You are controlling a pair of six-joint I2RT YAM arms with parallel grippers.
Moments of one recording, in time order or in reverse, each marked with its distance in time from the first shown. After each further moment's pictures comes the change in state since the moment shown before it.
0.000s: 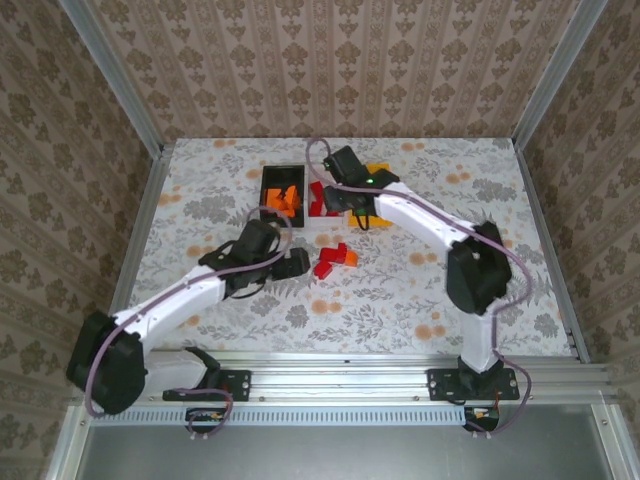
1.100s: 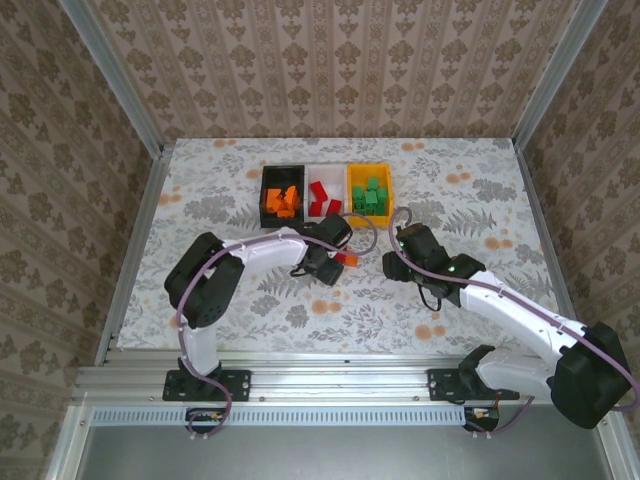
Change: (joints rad) left arm -0.177 0.638 0.440 -0.164 -0.139 0.471; right arm -0.025 -0.750 -0.898 0.118 0.001 0.222
